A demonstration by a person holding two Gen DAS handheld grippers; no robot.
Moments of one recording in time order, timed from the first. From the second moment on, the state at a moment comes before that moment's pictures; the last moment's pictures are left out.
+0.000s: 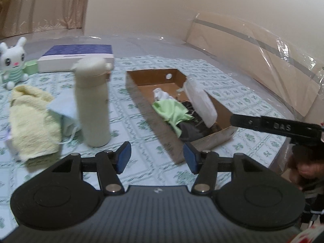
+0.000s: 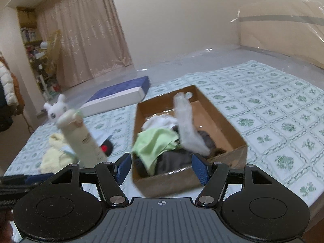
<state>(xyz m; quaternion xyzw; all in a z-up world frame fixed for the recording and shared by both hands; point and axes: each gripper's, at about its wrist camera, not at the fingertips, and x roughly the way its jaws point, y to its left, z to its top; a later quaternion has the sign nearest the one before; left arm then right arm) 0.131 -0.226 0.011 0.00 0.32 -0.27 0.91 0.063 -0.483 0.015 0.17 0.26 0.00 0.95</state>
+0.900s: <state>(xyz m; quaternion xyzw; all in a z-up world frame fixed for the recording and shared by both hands) 0.106 -0.088 0.015 0.02 0.32 -0.16 0.93 0.054 -0.356 0.011 0.12 0.30 0.08 0.94</state>
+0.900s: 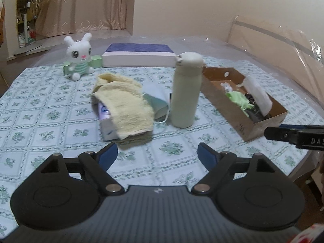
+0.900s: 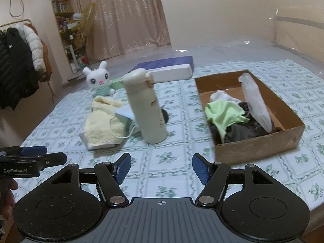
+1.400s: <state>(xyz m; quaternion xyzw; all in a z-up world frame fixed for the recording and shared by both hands) 0.110 -0.049 0.010 0.03 0.33 -0.14 0.93 0.067 -0.320 0.011 0.10 0.31 0.10 0.94</state>
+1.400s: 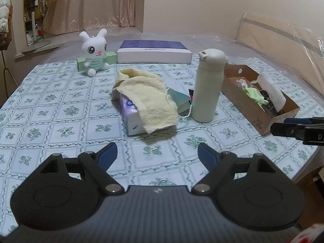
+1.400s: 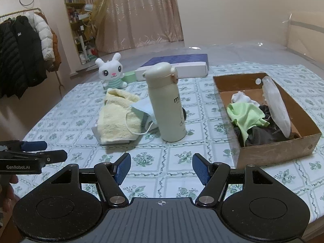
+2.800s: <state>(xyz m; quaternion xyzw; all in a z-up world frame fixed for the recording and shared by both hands) 0.247 -0.035 0.005 0.22 0.31 -0.29 0.88 0.179 -0.389 -0.007 -0.09 0.30 0.19 0.93</state>
